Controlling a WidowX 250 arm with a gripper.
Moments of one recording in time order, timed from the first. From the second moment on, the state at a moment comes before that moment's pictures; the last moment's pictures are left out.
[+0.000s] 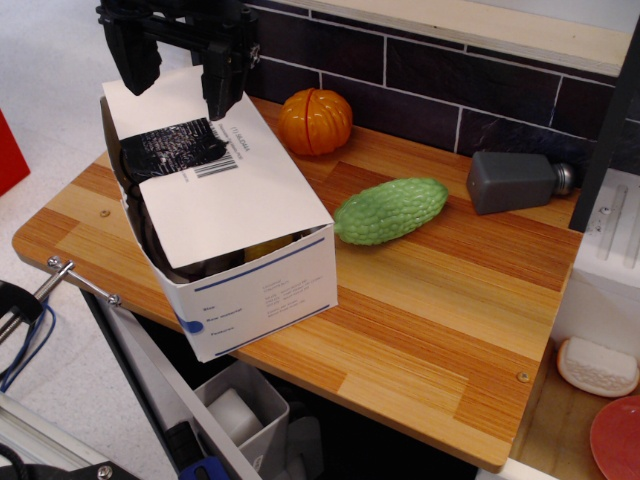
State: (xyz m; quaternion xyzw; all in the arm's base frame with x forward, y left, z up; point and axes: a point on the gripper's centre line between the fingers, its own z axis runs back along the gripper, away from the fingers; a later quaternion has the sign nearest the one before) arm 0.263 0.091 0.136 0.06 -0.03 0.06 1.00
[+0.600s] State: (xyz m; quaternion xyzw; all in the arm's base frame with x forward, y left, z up) arm 0.260 0.095 0.124 0.04 -0.04 0.17 0.98
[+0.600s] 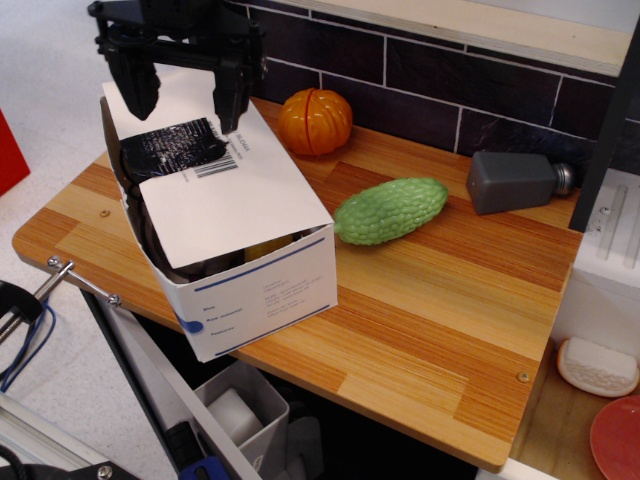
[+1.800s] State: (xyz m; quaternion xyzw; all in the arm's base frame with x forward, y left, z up) arm 0.239 0.119 0.109 -0.09 -0.11 0.37 0.92
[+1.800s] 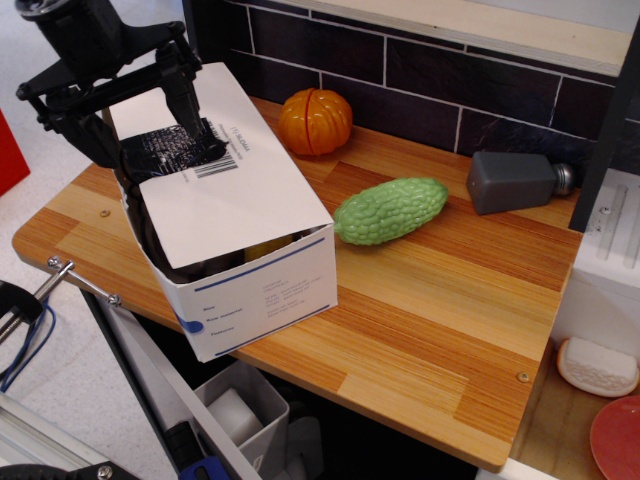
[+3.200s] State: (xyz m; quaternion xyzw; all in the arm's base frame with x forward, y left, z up) arm 0.251 0.110 0.102 -0.09 -0.15 0.39 0.90
